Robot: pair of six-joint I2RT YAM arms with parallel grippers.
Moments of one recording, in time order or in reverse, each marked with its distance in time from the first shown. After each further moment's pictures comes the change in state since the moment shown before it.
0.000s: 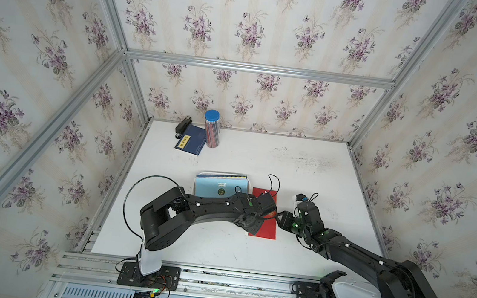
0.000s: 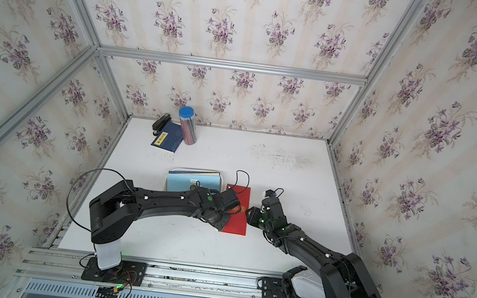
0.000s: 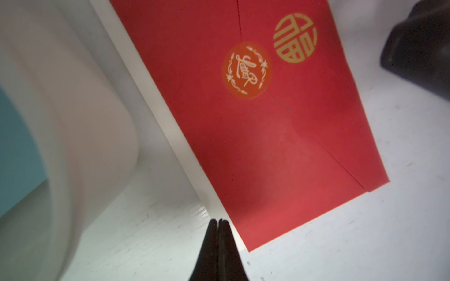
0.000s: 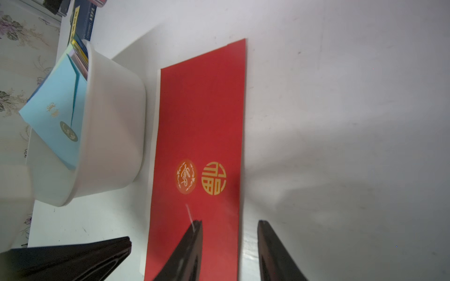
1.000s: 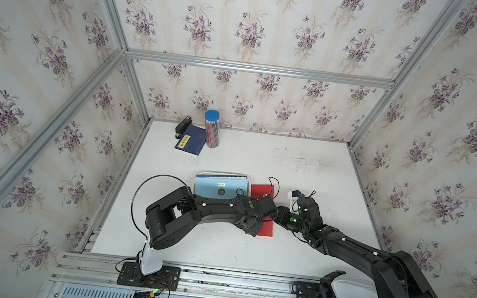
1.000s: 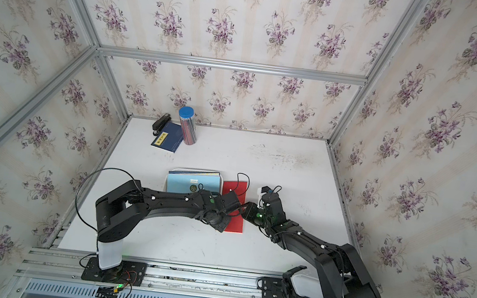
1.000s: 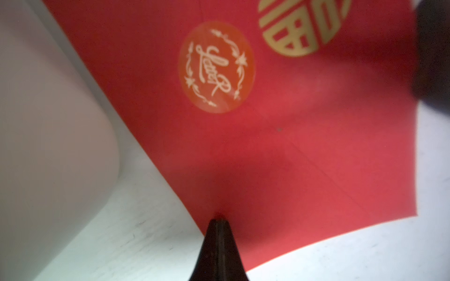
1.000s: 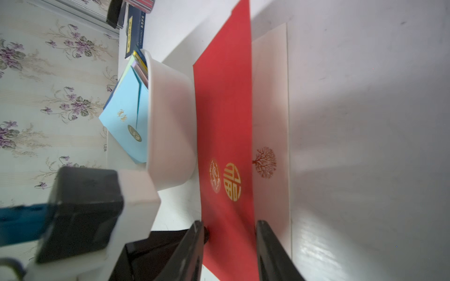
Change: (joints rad) left arm 0.001 0.044 -0.016 0.053 0.000 -0.008; right arm -0.012 0.045 0.026 0.131 -0.201 0.139
